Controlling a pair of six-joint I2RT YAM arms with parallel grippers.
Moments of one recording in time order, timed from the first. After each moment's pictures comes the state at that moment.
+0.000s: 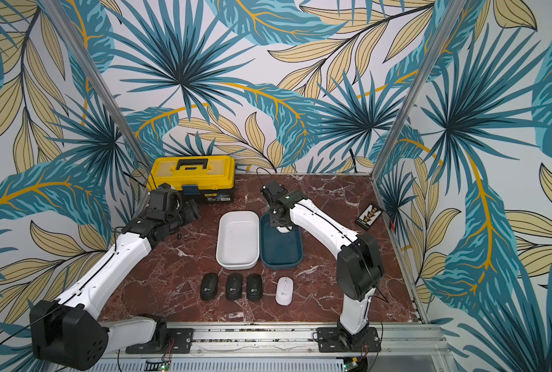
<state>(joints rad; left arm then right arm) -0.19 1.26 1.05 -0.51 -0.10 -0.60 0.58 1.85 1.63 -0.96 0.30 0.44</state>
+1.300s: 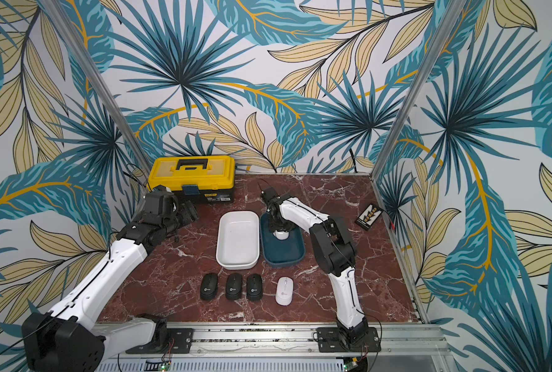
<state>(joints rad) -0.19 1.19 1.02 -0.52 -0.12 -0.62 0.52 2.15 1.70 -0.89 0.21 0.44</state>
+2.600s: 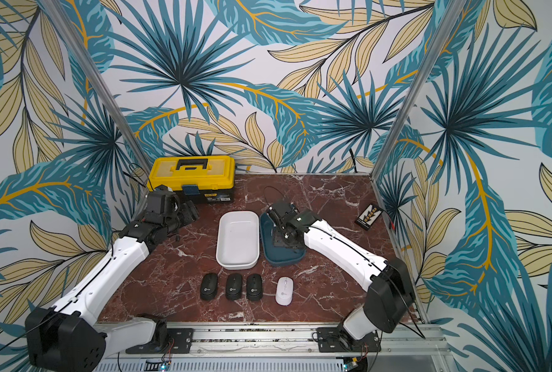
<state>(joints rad) -0.19 1.22 1.02 -0.50 -0.11 -0.62 0.72 1.52 1.27 -1.01 0.22 0.77</state>
